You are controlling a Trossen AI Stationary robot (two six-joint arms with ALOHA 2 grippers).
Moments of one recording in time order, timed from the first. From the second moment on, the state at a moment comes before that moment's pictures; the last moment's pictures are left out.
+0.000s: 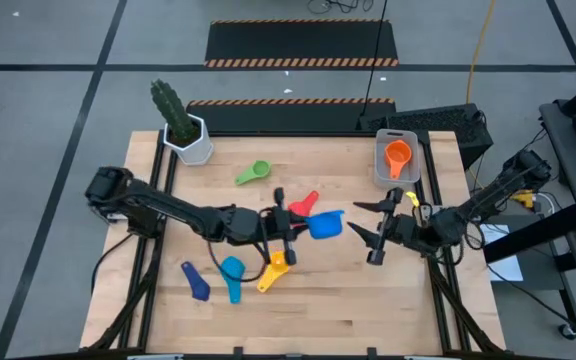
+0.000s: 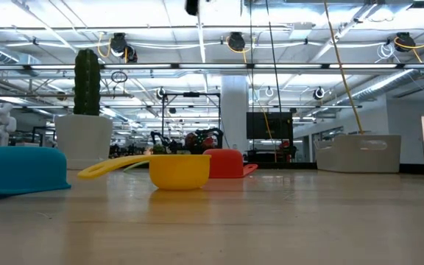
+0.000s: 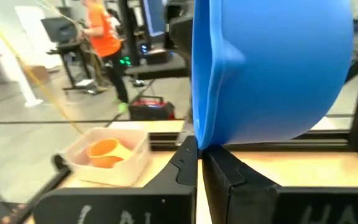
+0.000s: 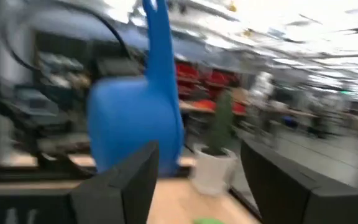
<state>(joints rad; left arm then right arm) -0.24 1.63 1.08 0.50 -0.42 0.11 0.58 1.01 0.52 0.80 0.91 -0.38</state>
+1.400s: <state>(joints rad) -0.17 1.57 0.86 0.23 -0.47 0.24 0.58 1.45 0.93 0.27 1.14 -0.49</state>
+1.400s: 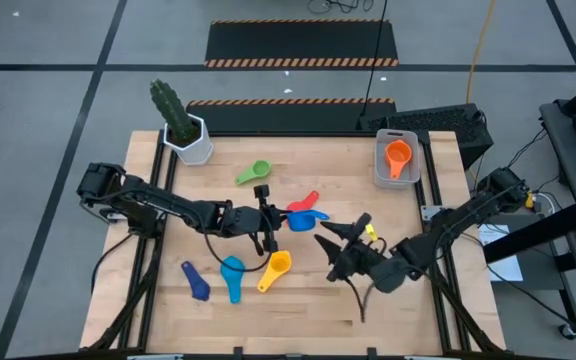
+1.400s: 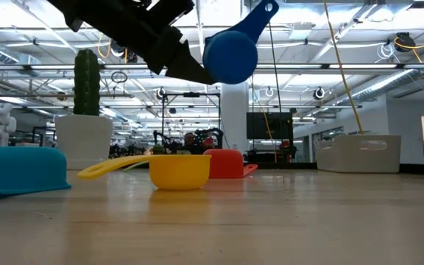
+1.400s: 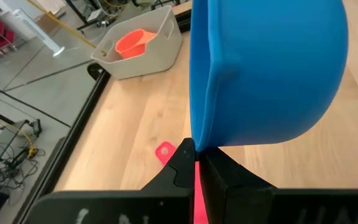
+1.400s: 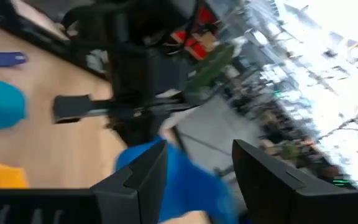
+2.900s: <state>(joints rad) -0.19 1.57 0.86 0.16 -0.45 0.38 0.53 1.44 1.04 -0.36 0.89 0.06</state>
